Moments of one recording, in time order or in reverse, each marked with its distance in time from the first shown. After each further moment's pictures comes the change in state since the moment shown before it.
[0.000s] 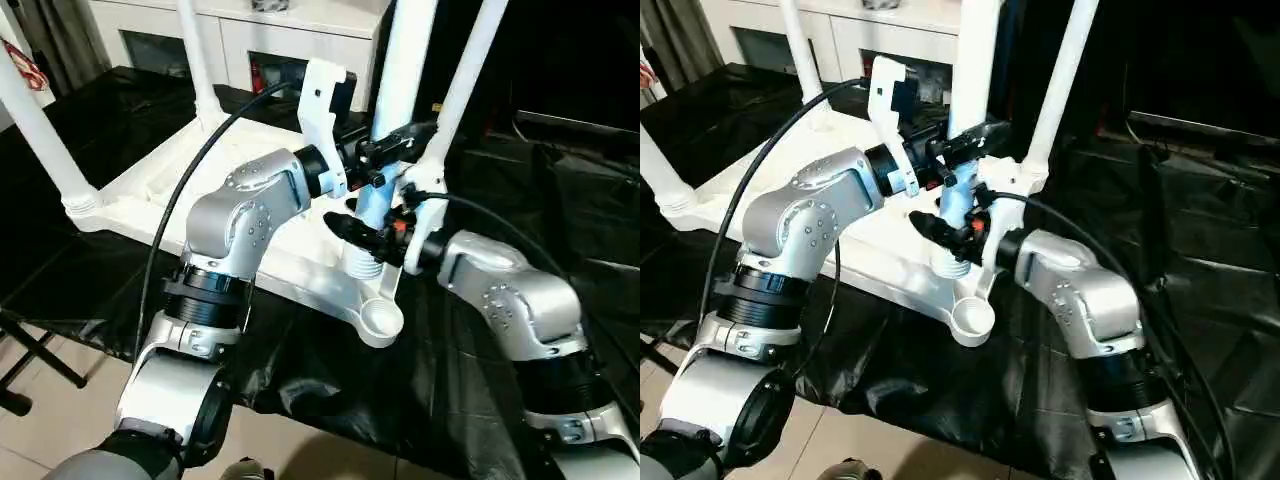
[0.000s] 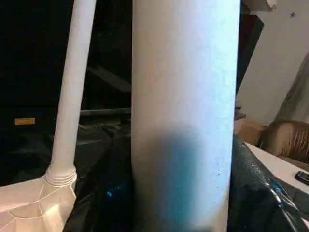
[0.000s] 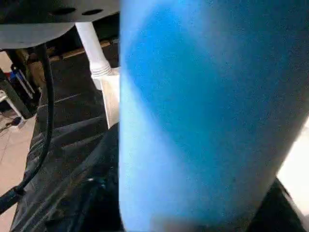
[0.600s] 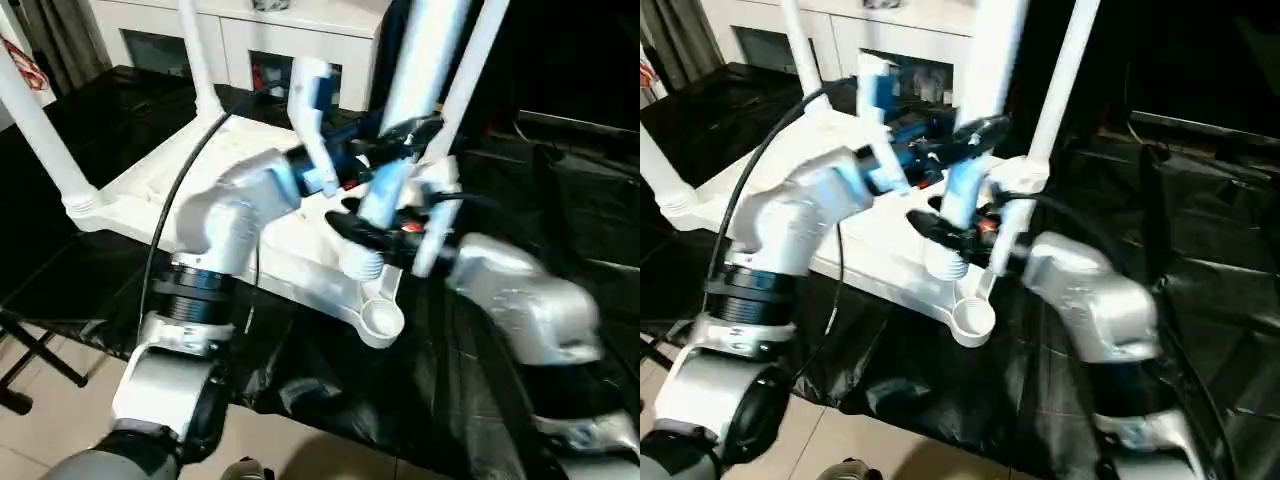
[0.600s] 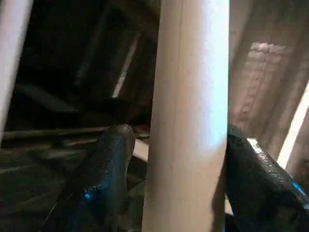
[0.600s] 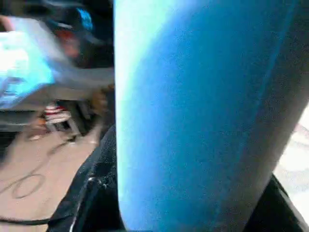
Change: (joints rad) left arm 0.001 0.023 0.068 -0.002 -0.186 0.063 -0.249; right arm 0.051 -0.050 -0.073 -0.097 0.191 0.009 0.223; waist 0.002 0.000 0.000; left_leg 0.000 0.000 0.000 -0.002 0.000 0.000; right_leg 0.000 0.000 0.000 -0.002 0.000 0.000
